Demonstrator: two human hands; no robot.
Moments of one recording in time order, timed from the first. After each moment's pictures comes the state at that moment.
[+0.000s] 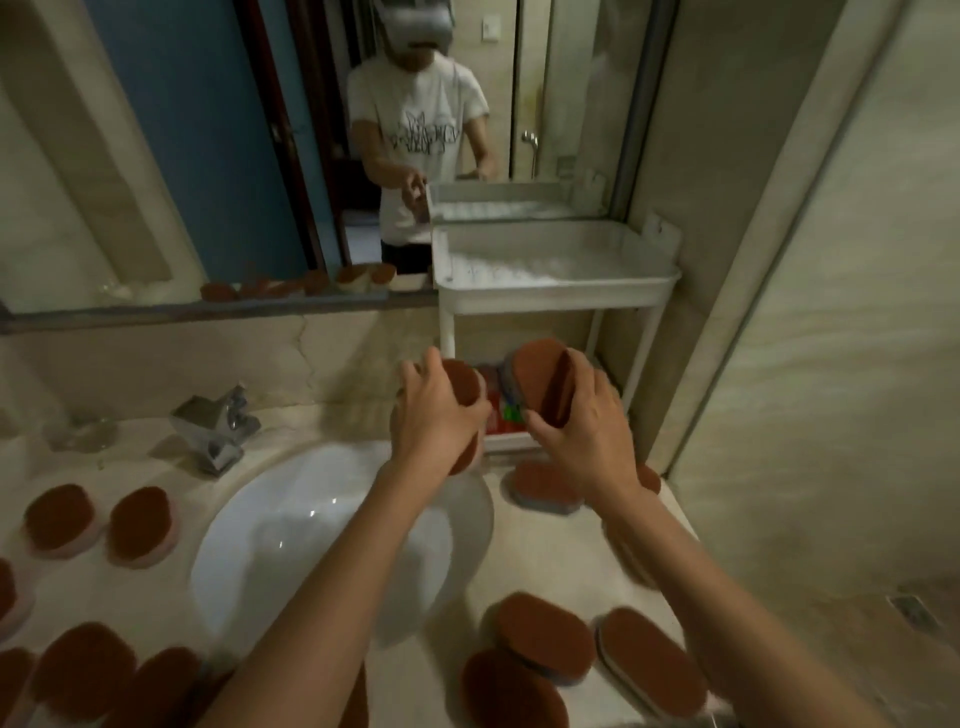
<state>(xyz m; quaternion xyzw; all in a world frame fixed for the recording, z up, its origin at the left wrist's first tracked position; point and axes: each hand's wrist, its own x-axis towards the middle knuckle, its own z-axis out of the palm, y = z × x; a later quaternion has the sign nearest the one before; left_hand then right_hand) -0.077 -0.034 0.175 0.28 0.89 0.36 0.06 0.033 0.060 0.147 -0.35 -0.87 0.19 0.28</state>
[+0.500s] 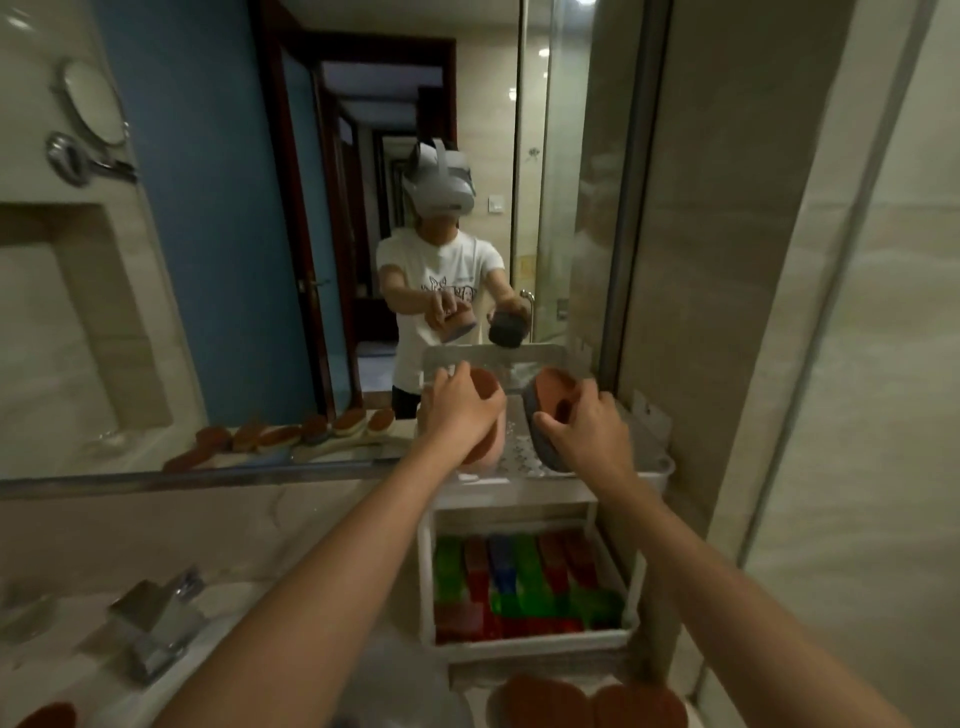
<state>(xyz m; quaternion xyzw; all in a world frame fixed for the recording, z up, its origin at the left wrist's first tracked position) -0.164 0.115 0.283 0.32 0.88 0.35 -0.01 -0.054 0.198 0.261 -0.41 -0.83 0.23 0.31</state>
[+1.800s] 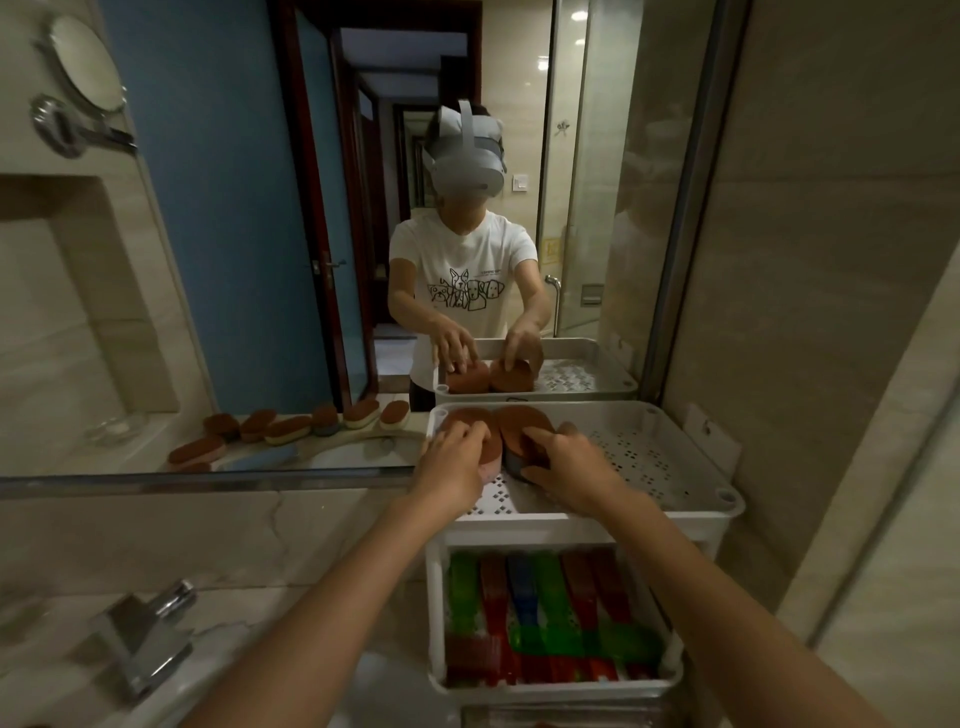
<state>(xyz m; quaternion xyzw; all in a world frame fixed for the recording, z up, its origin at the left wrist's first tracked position) -0.212 0.118 0.223 0.44 0.88 0.20 -0.01 -0.120 0.230 0.225 -0.26 -0.95 0.13 0.09</state>
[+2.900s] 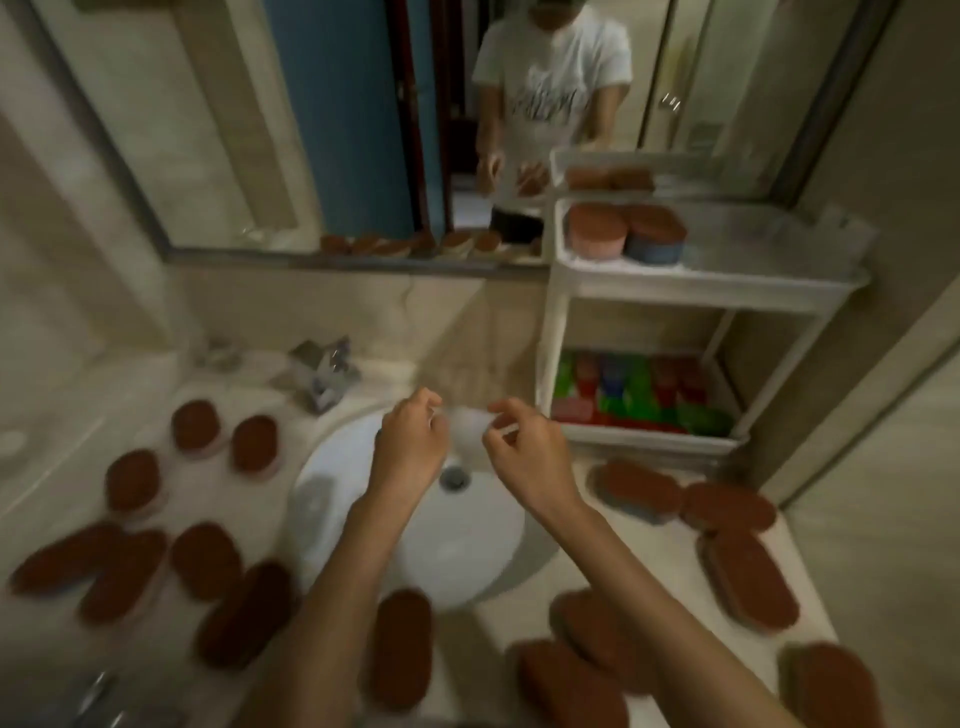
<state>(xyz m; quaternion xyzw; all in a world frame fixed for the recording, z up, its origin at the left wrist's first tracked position) -0.130 -0.127 0.118 0.17 0.92 0.35 0.06 -0.052 -0.030 0.117 -0.24 -0.86 0.42 0.14</state>
